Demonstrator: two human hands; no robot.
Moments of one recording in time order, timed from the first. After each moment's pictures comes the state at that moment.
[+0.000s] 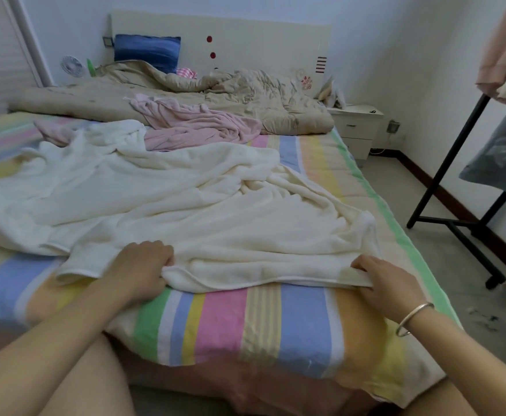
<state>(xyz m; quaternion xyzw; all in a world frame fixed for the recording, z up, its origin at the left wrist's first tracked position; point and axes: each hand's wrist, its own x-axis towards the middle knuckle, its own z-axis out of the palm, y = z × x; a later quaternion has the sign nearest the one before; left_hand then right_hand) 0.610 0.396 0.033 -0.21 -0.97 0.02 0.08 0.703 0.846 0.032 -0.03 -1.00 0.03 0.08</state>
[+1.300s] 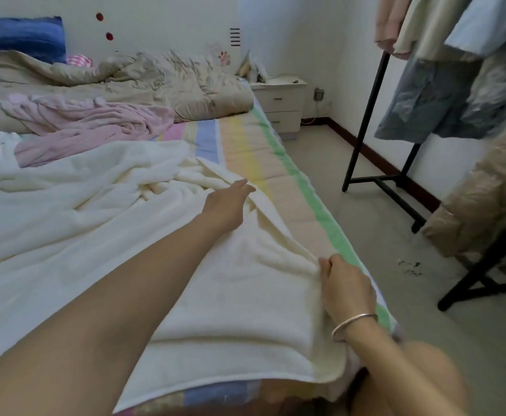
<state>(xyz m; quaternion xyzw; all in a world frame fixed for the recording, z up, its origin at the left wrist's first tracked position) 0.503 0.744 0.063 -0.34 -0.93 -0.09 0.04 0.723 0.881 0.016 -0.34 -0.93 0.14 0.11</state>
